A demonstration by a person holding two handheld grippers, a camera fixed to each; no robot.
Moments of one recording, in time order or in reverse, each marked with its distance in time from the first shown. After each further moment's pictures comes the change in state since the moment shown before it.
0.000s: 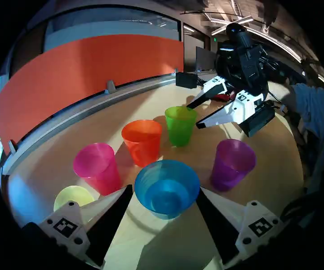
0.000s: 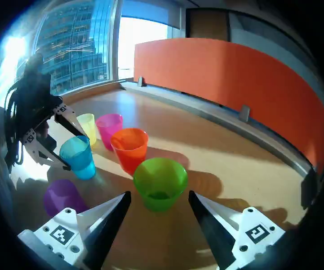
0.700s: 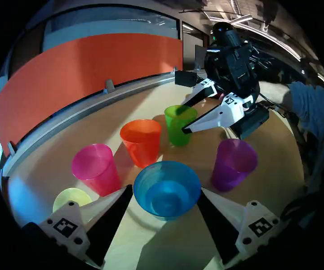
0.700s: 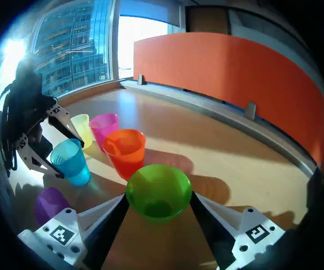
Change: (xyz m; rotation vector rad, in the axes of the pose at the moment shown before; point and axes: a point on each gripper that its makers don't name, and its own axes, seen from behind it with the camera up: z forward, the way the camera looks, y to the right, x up) left arm 0.001 0.000 0.006 -0.004 -0.010 0.008; right arm 0.005 0.001 0.032 0.022 -0.006 0.016
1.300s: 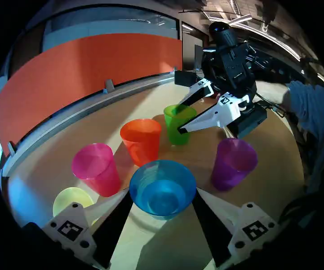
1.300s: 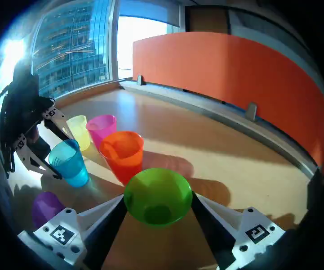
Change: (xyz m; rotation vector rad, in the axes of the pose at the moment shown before) left arm -0.001 0.001 0.000 -0.004 0.001 0.000; right arm 0.003 0.003 0.006 -0.003 0.001 -0.001
